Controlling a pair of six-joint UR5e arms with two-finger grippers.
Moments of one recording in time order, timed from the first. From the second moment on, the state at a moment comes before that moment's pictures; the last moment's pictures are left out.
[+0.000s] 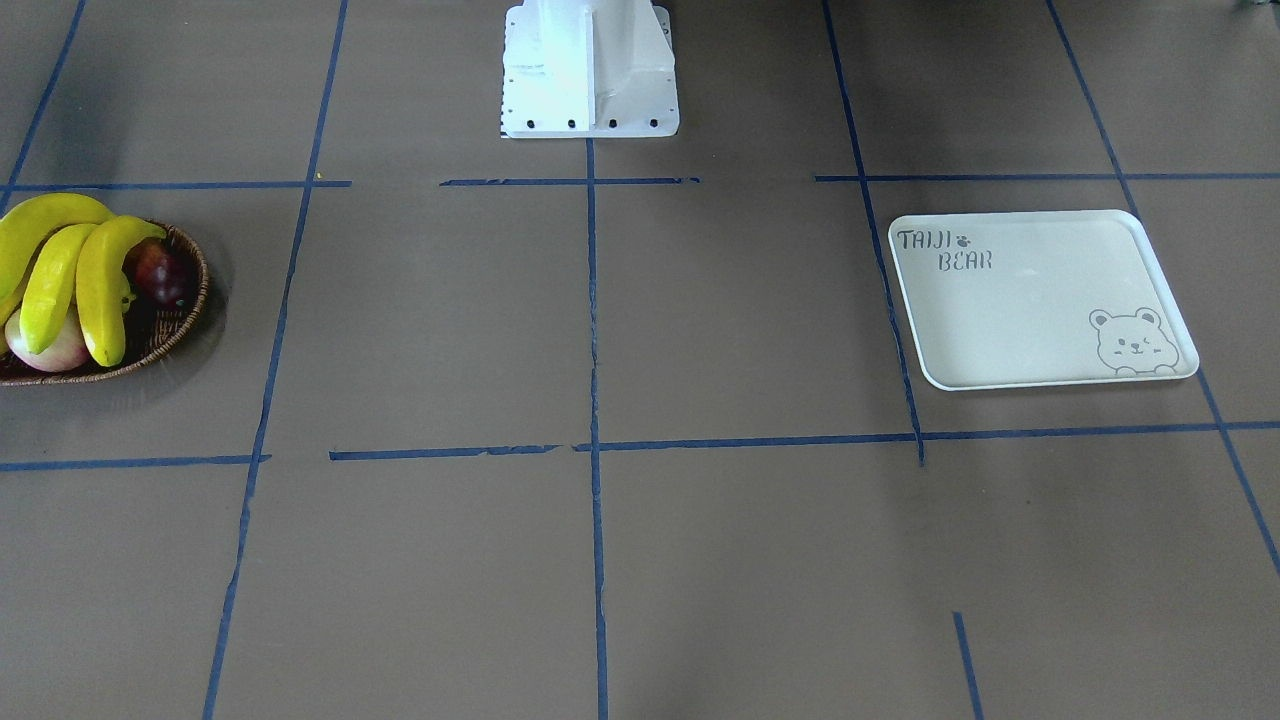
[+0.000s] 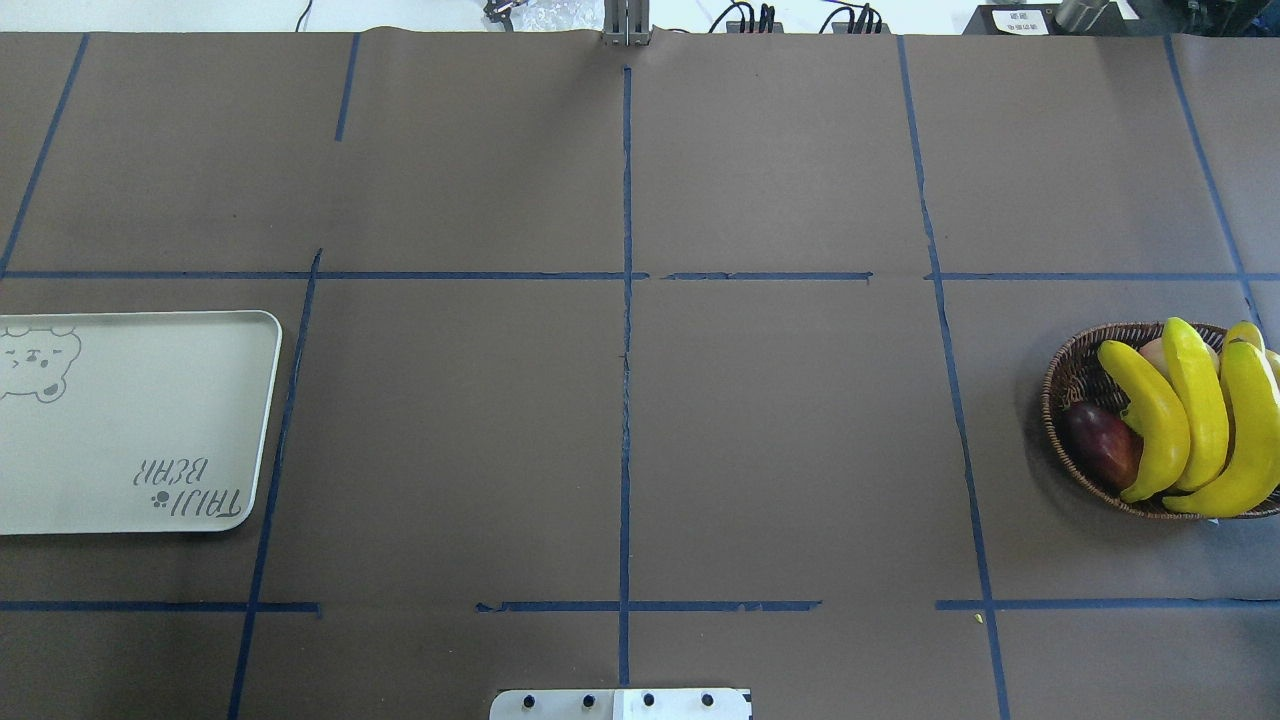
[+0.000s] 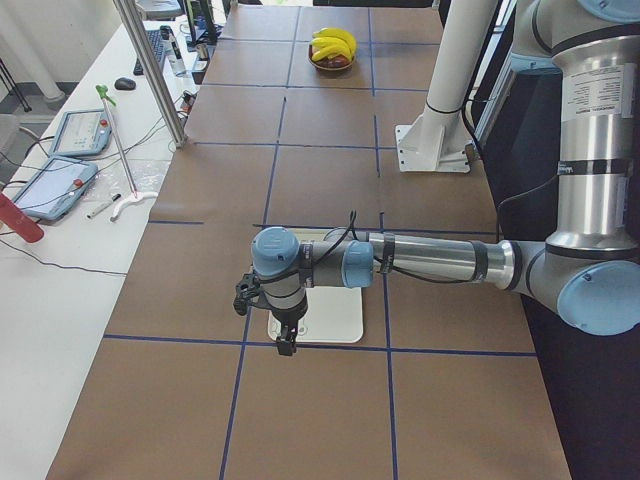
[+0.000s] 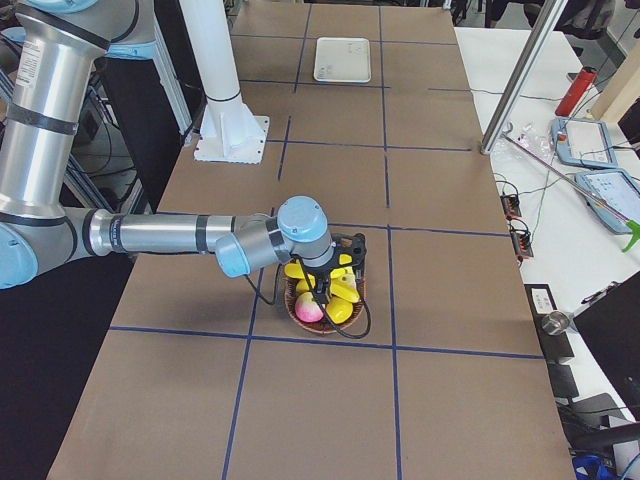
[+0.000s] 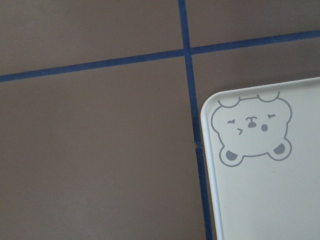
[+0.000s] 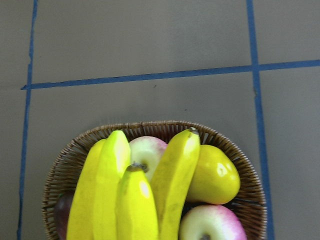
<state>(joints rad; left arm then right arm) -1.53 -1.49 -1.71 -1.49 -2.30 0.12 1.41 -1.91 1.90 -1.06 2.45 0.52</state>
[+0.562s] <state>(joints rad) -1.54 -1.48 -1.71 -1.49 -2.30 0.12 1.18 -1.96 1.89 -0.83 2.39 0.79</state>
